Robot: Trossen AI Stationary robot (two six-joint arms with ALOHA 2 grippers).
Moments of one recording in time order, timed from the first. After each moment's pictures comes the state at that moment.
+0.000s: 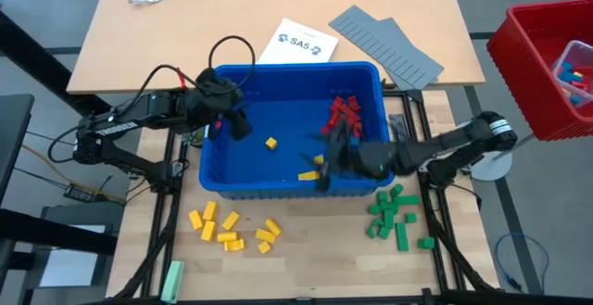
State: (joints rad) left arm 0.14 1.24 1.53 -0.98 -0.63 -0.01; right arm 0.28 1.42 1.20 0.12 0.66 -0.24
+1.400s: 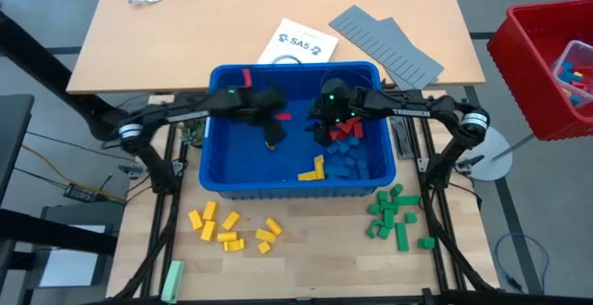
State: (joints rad) left arm 0.32 1.64 1.53 -0.96 -0.30 -0.17; right arm -0.43 1.66 1.20 -0.29 -0.21 -0.14
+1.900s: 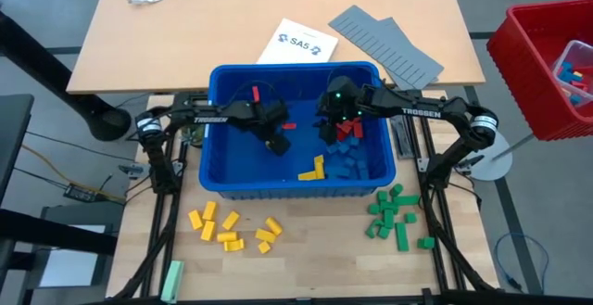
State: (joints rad) left arm 0.40 1.80 1.25 -0.65 -0.08 -0.35; right arm -0.43 1.57 1.20 -0.42 -0.12 -0.10
